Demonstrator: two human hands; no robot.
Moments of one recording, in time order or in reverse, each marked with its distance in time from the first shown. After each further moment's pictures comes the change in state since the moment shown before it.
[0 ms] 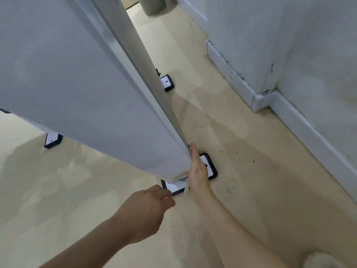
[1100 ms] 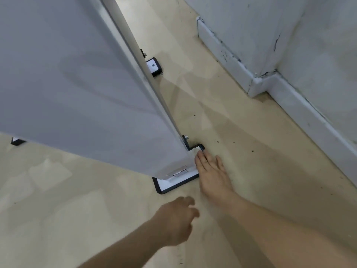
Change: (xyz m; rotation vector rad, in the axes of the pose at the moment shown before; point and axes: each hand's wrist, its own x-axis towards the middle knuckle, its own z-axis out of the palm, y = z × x) left_hand 0.066 0.035 0.086 -0.325 -0.317 -0.107; right_hand 0.038 0.054 -0.088 -1.728 -0.071 -0.545
